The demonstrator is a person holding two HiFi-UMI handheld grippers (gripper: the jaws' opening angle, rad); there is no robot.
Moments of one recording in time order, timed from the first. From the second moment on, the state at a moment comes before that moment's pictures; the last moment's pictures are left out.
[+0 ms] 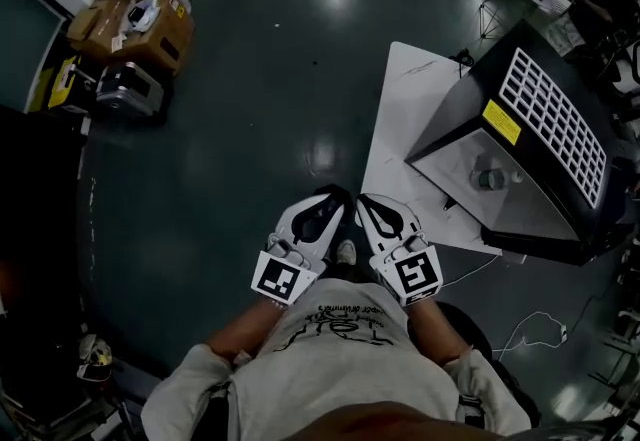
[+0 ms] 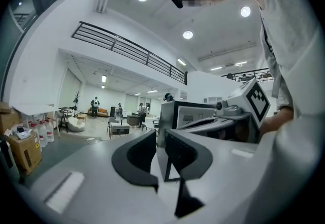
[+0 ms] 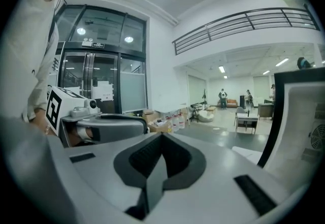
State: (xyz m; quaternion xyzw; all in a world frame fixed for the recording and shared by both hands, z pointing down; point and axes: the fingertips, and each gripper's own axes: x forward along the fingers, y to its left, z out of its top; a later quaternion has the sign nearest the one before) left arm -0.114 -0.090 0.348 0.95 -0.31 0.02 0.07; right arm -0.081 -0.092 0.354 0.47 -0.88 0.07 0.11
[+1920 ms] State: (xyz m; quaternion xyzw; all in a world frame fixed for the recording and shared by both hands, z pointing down) left arm 0.052 0.033 0.270 1.00 0.00 -0.03 0.04; right arm 0.072 0.037 0.279 0.68 -0.73 0.07 0.08
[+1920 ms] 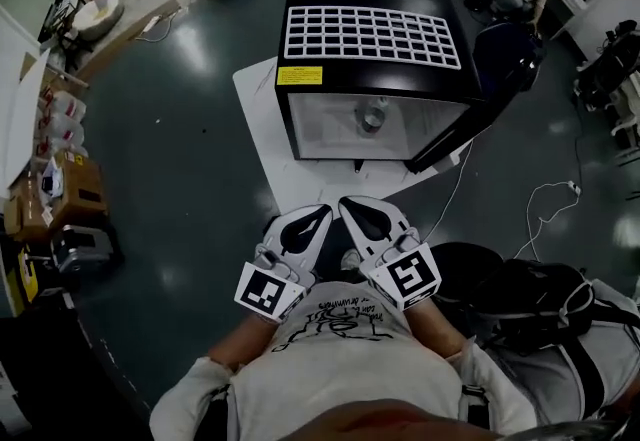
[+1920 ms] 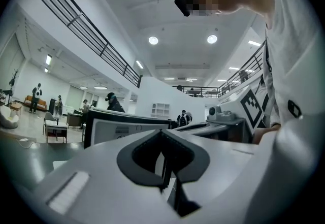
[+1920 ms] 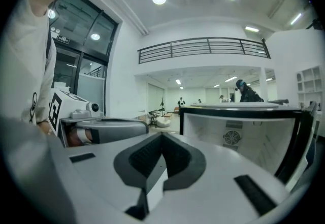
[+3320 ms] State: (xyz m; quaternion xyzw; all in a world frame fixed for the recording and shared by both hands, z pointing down) left arm 0.192 0.150 0.268 1.00 0.06 -0.01 0.03; right arm 0.217 0.164 0.276 0.73 -0.68 0.07 0.06
